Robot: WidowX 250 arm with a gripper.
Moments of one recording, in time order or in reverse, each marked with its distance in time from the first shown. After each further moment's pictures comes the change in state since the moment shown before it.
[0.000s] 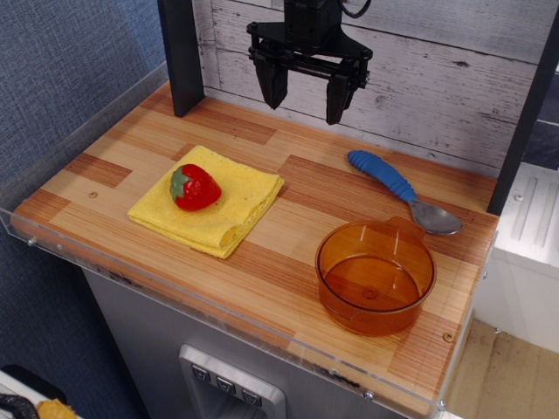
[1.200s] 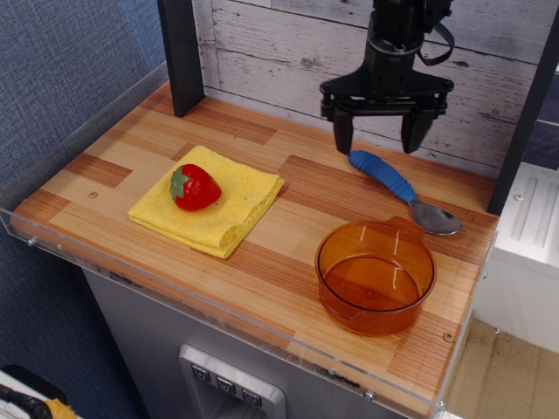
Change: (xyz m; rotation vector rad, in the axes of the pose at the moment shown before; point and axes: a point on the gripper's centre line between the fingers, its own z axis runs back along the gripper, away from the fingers) arm 0.014 -0.067 -0.034 0.009 -0.063 0.496
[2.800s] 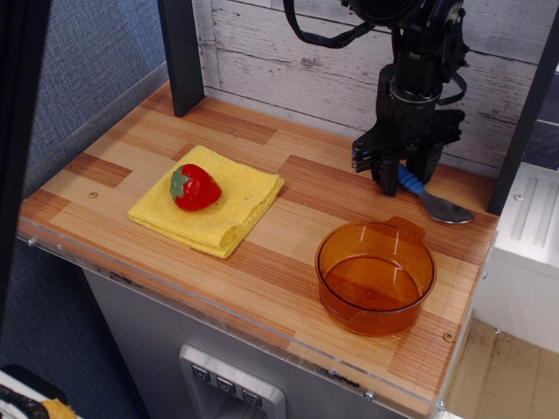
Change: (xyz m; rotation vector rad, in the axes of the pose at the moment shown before) arm -0.013 -0.022 -0.047 -0.013 0.080 0.311
